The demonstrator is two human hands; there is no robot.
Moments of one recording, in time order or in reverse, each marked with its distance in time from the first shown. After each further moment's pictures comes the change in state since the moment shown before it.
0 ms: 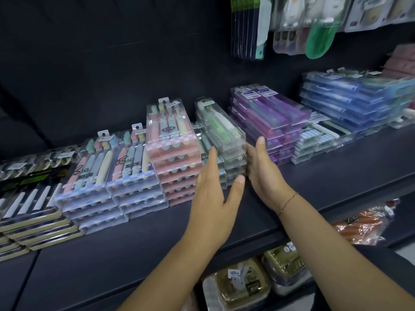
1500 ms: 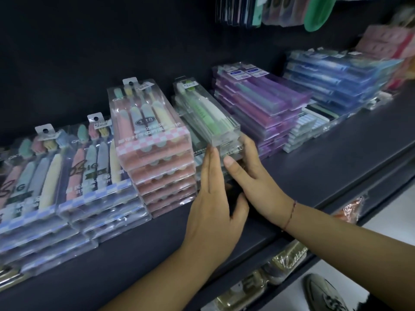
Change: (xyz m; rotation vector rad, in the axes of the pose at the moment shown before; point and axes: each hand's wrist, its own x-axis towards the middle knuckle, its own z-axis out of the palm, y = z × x) left_hand 0.016 -0.050 0.016 0.004 -0.114 0.231; right_hand -0.015 0.016 0.013 -0.280 0.071 -0.202
